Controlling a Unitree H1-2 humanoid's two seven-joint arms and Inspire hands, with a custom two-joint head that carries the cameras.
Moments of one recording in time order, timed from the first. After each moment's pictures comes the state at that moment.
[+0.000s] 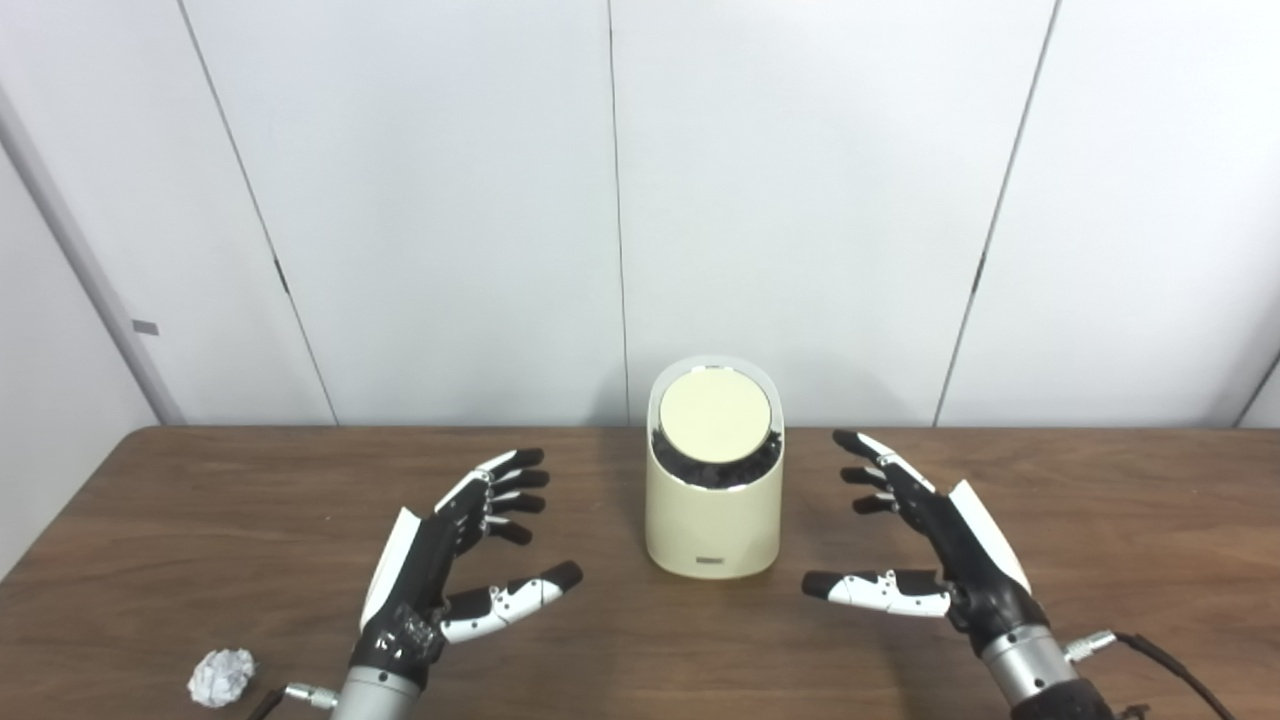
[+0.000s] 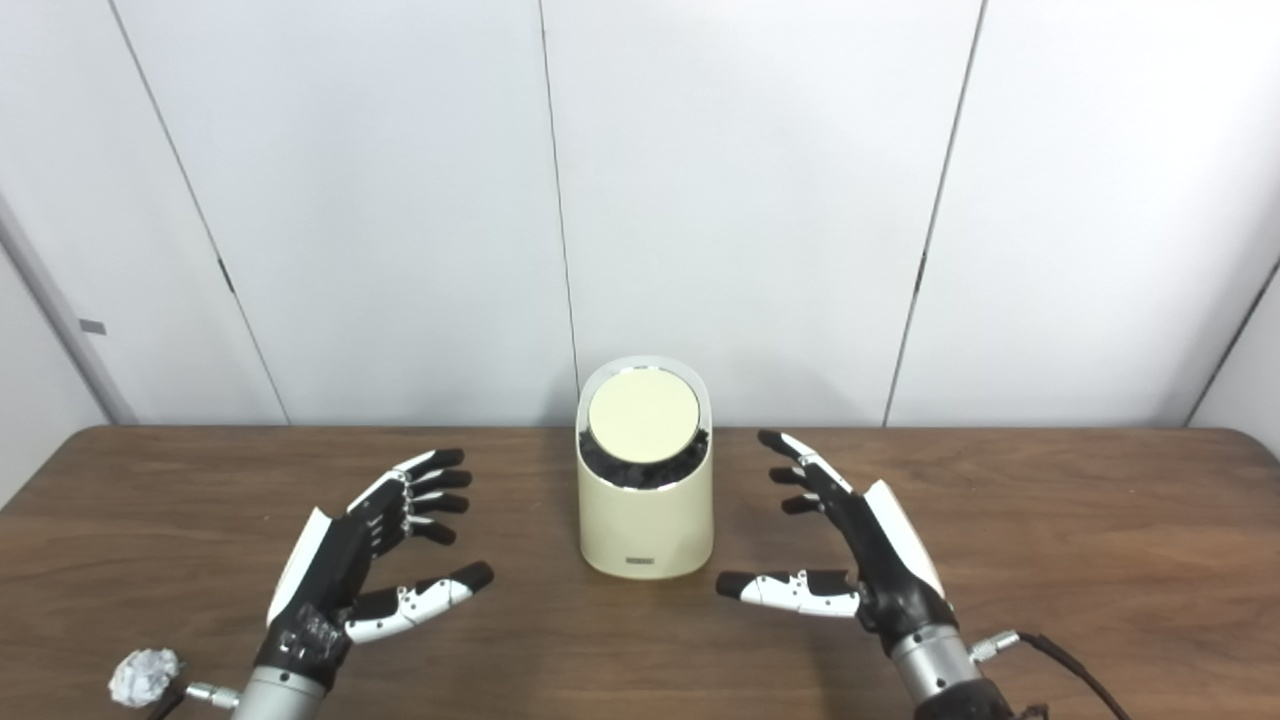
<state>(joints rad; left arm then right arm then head) -0.11 0.16 -0.01 -0.21 0.15 -0.06 -0.05 -0.23 -0.21 0.07 -0.10 -0.34 0.00 0.09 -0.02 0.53</state>
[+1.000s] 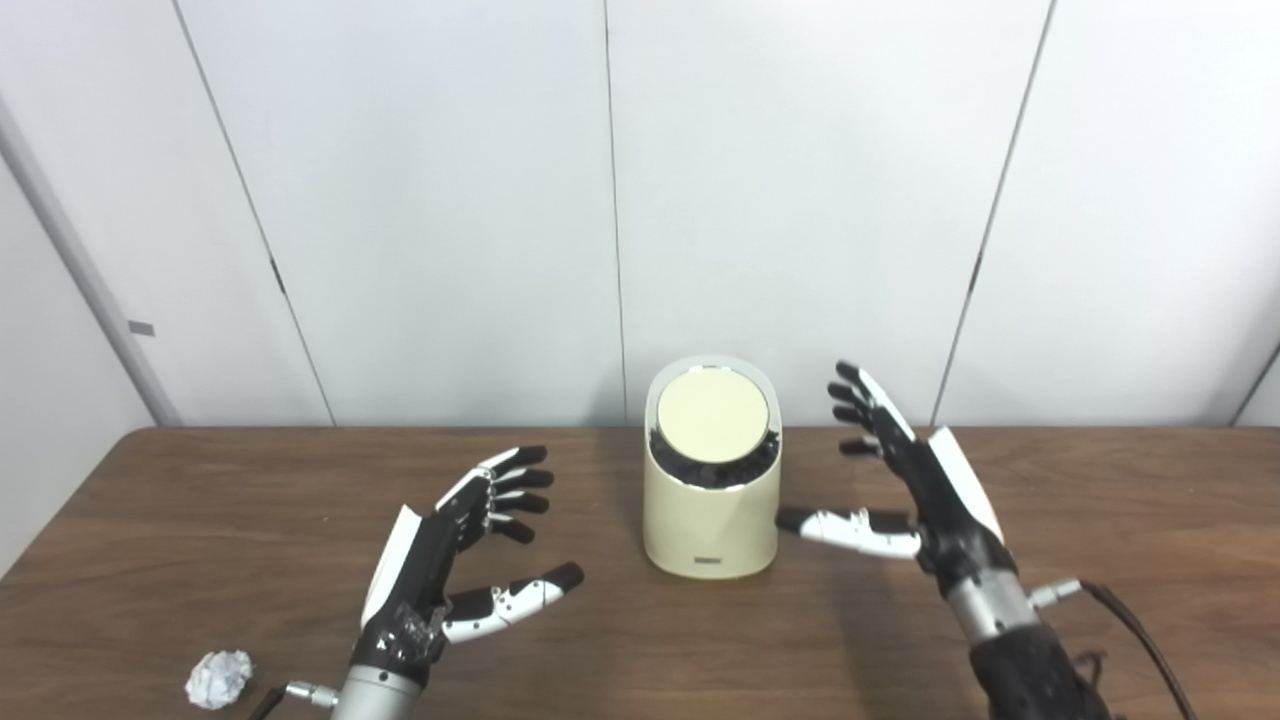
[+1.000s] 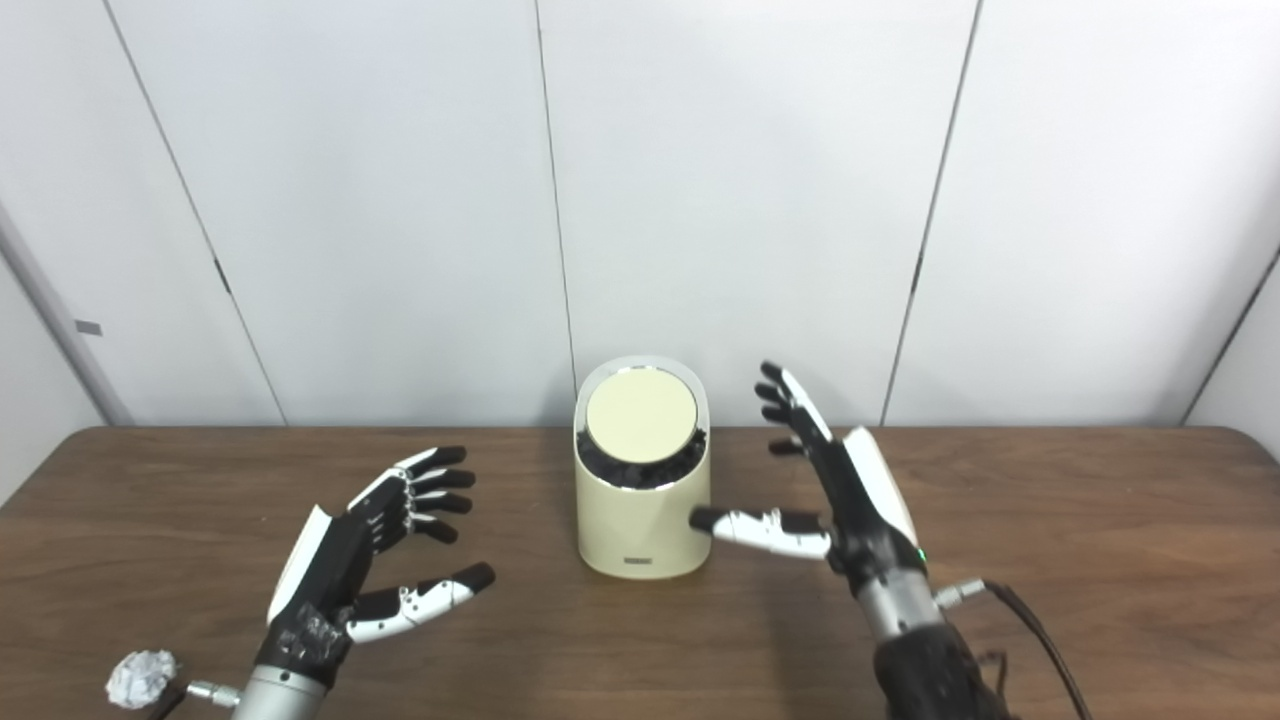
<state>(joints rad) -0.11 0.16 -0.01 -0.20 0.15 -0.10 -0.05 -0.37 -0.14 0.07 -0.09 -0.41 0.10 0.03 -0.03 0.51</state>
